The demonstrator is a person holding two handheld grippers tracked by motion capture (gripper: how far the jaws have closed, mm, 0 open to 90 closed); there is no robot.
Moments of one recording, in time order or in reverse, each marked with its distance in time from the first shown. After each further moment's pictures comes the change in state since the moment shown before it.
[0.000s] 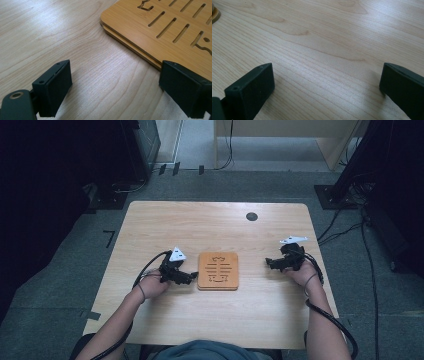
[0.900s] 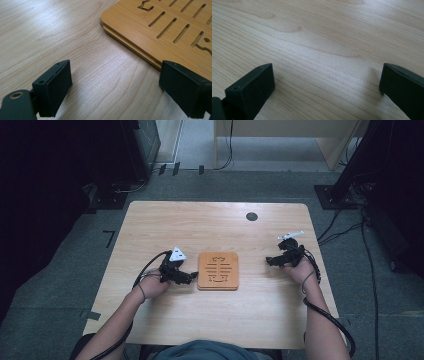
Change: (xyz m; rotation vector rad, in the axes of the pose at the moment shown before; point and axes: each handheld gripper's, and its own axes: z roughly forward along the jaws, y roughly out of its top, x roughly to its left) left arm 0.000 0.000 0.000 0.000 0.000 -0.001; right arm 0.000 0.016 0.001 0.136 -0.038 0.043
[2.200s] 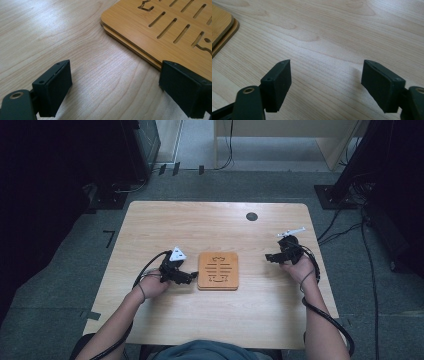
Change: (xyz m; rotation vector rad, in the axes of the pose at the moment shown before) left arm 0.000 0.000 0.000 0.001 0.000 0.001; right arm 0.005 0.010 -0.014 -0.004 0.084 0.007
